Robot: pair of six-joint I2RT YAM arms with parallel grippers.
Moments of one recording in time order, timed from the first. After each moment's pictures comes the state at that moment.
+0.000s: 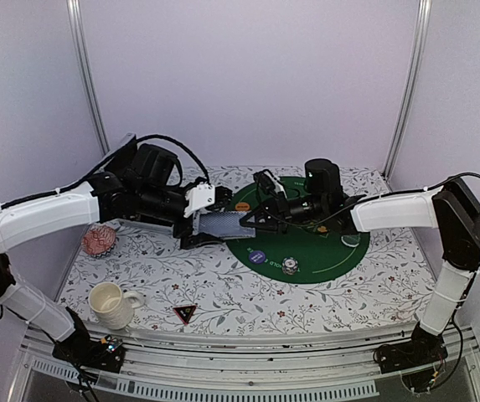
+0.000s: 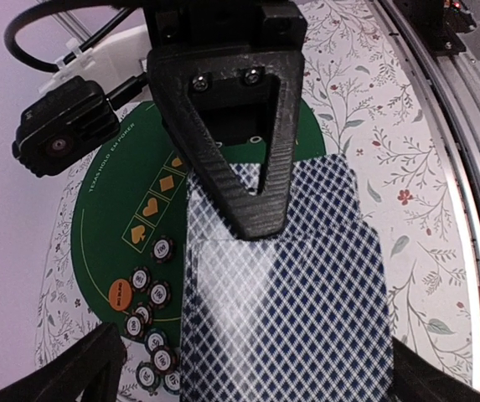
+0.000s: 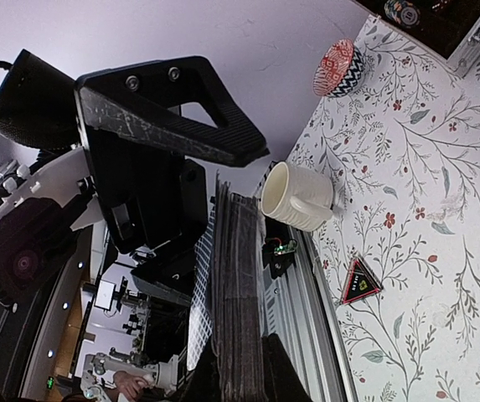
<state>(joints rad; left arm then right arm) -0.76 1.43 1.16 -0.38 0.38 0.76 0.72 1.80 1.12 0.44 -1.04 0.93</state>
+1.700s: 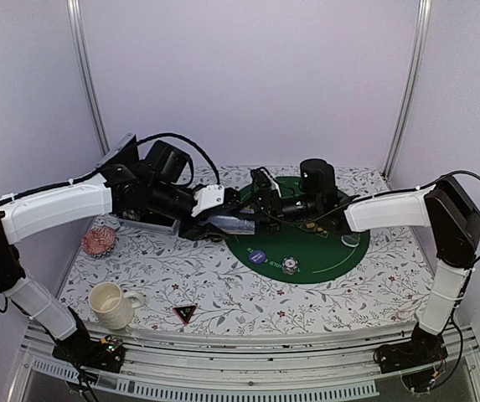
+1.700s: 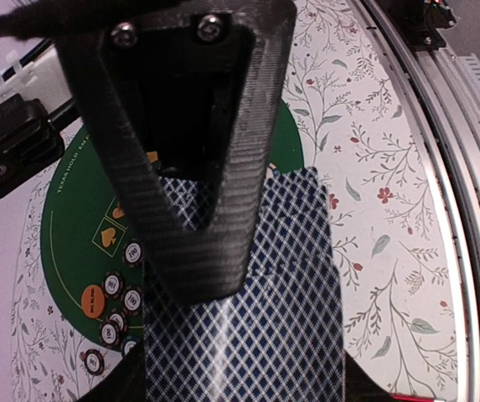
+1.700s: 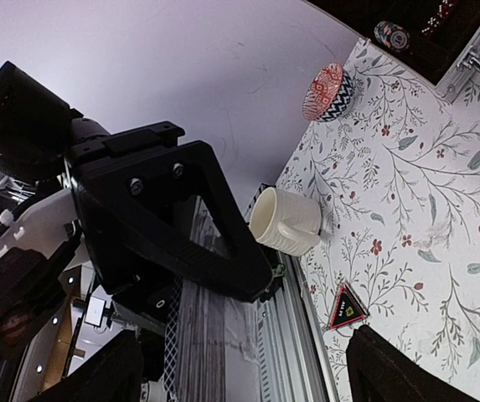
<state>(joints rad) -0.77 1.53 1.26 -0.48 0.43 0.78 0.73 1.83 1.13 0.49 -0.97 0.95</state>
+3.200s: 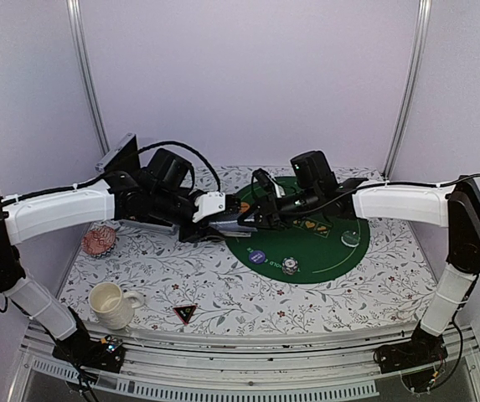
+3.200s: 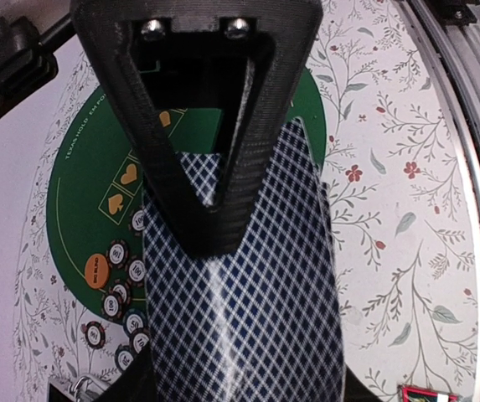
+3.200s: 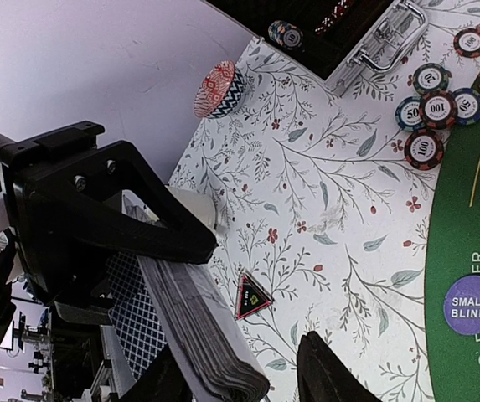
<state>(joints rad) -0.77 1.53 1.21 -0.44 0.33 0.77 0.75 1.77 1.29 -0.09 -0.68 0.59</state>
